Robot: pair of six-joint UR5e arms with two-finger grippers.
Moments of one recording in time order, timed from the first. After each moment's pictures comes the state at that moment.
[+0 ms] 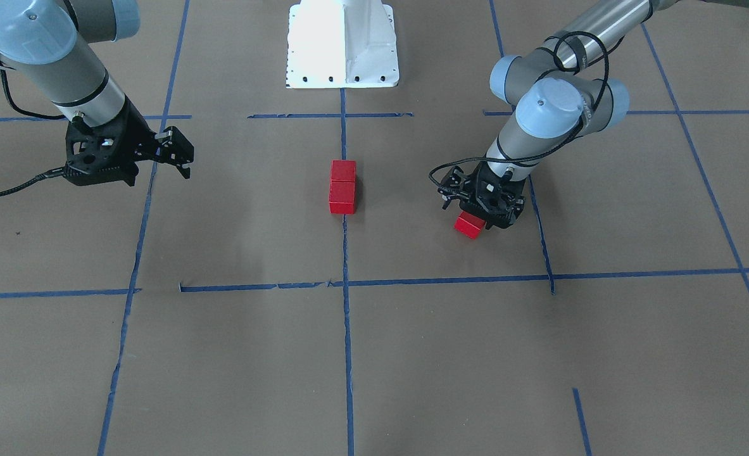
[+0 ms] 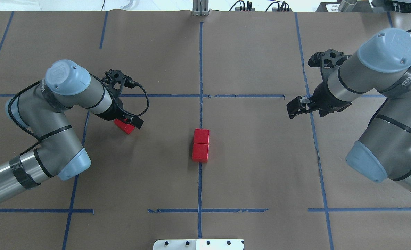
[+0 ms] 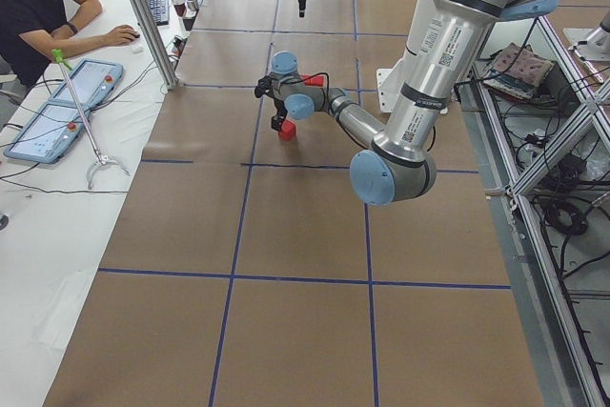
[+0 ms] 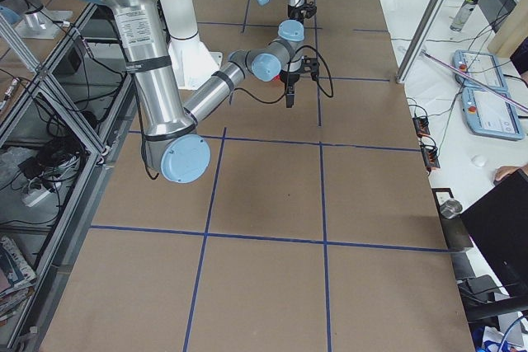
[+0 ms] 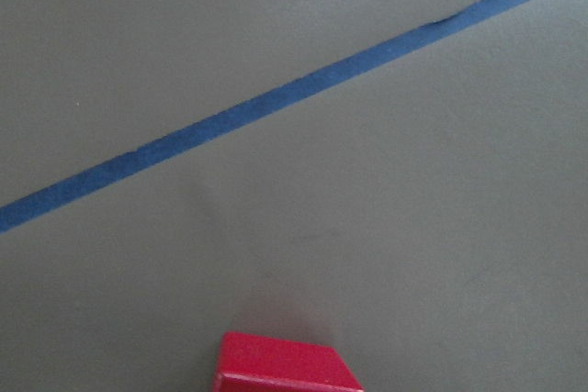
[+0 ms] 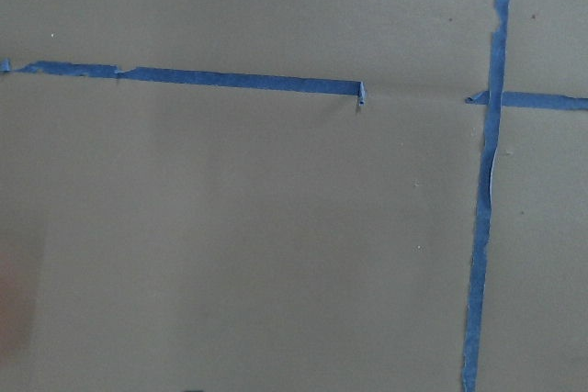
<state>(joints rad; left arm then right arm) -0.68 -2.01 -1.59 -1.98 -2.03 -0.69 0.80 -1.29 1.98 -1.56 2.11 0.91</state>
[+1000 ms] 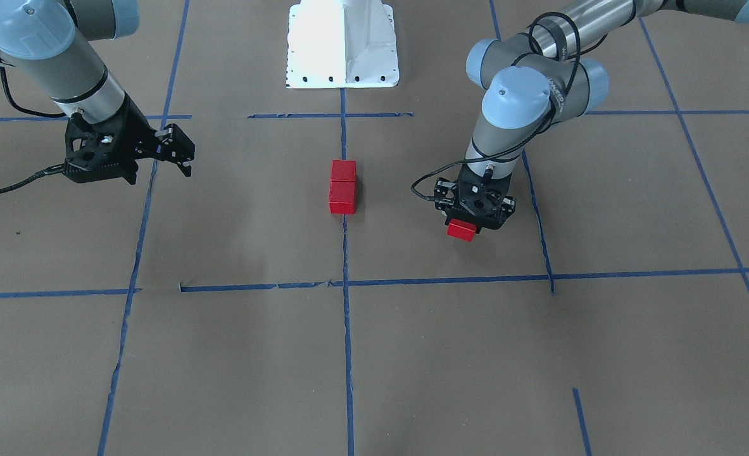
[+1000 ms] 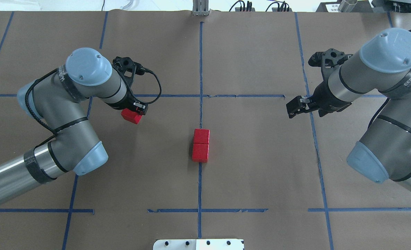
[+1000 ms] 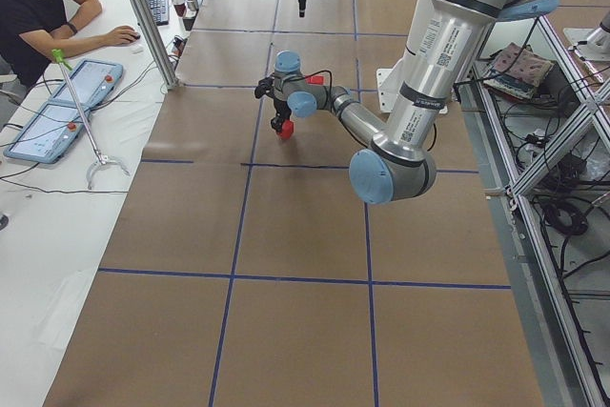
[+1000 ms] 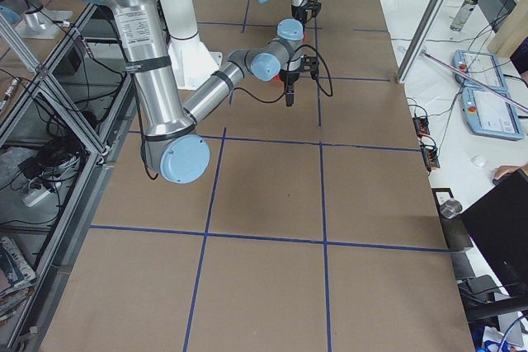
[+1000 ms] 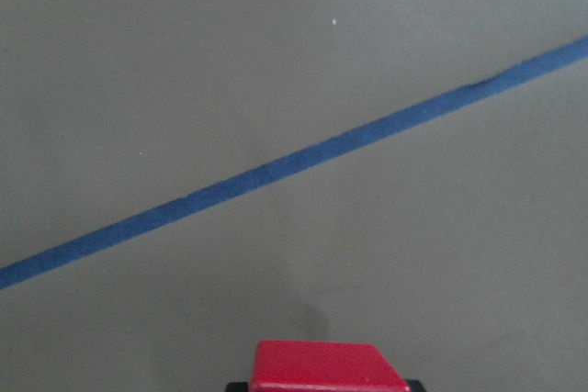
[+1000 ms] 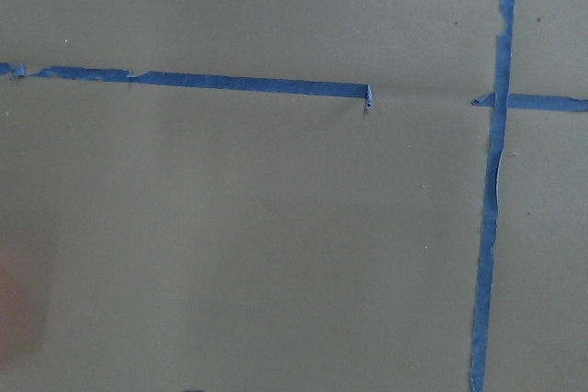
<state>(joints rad) -0.68 -2.15 -1.64 -1.68 -1.90 -0.84 0.80 -1.30 1.99 -1.54 2.11 0.92</state>
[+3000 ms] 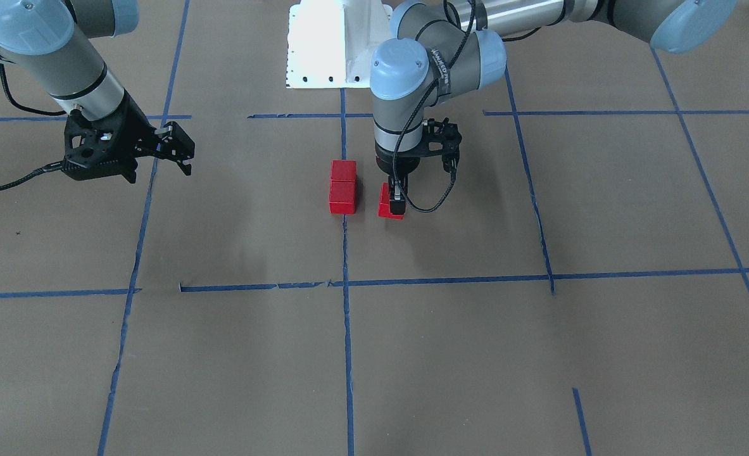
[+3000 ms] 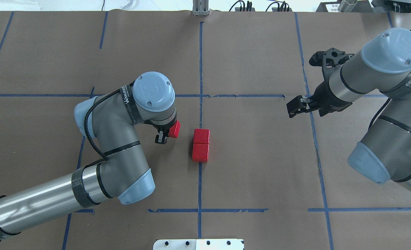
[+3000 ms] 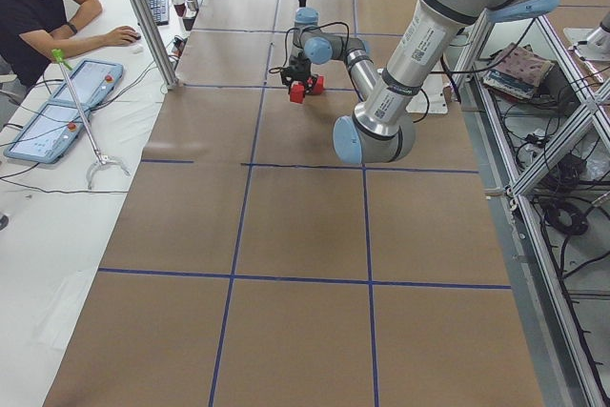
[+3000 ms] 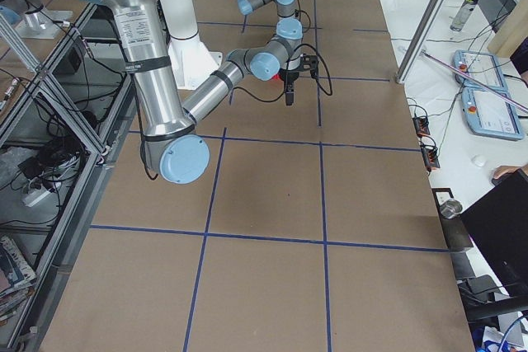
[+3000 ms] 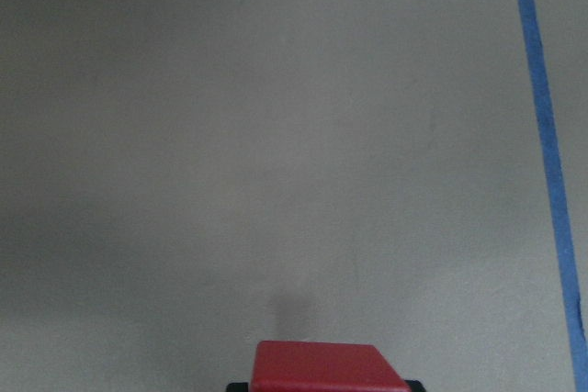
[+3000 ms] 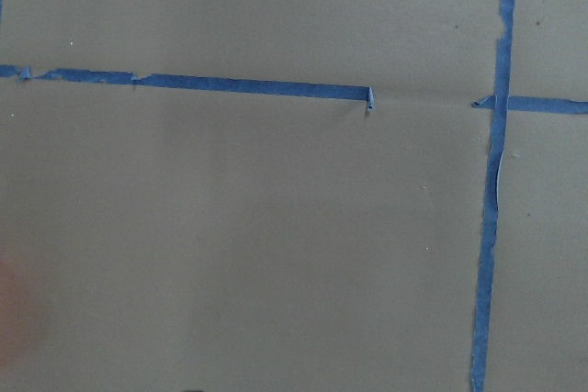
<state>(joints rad) -0.51 -2.33 -1.58 -1.51 -1.78 -2.70 0.80 -1.30 2.00 -1.54 2.10 0.93</state>
